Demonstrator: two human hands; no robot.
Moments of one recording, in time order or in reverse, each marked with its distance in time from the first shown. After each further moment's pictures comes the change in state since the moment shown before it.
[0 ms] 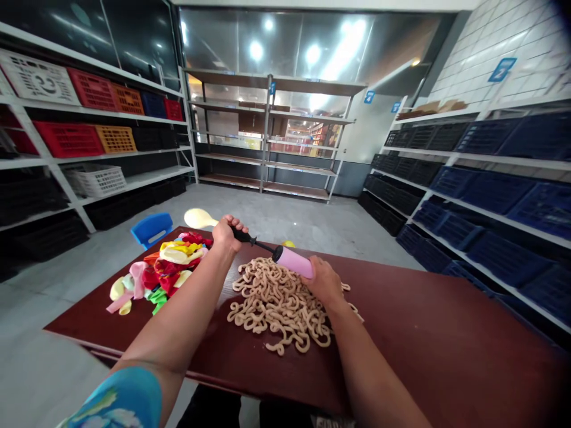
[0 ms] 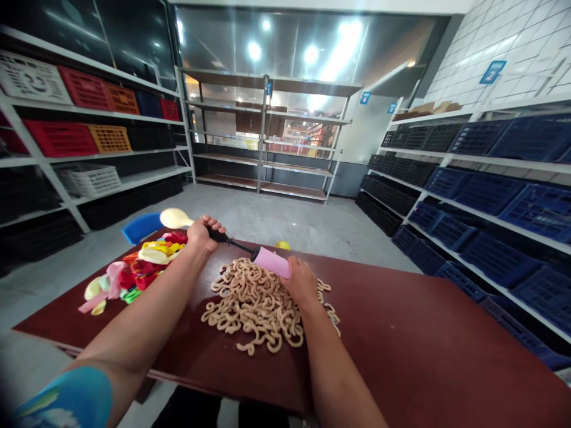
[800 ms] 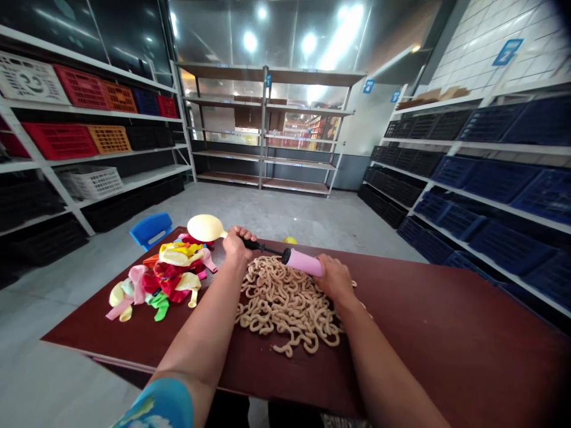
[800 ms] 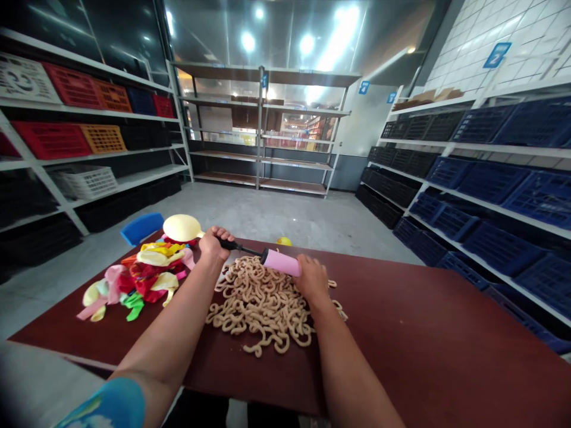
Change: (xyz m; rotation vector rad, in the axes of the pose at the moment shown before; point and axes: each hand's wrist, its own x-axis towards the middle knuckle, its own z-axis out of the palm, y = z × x) left_hand 0.003 -0.039 -0.024 -0.081 0.034 0.004; right_hand 0.002 0.015 0.006 -0.034 -0.065 0.005
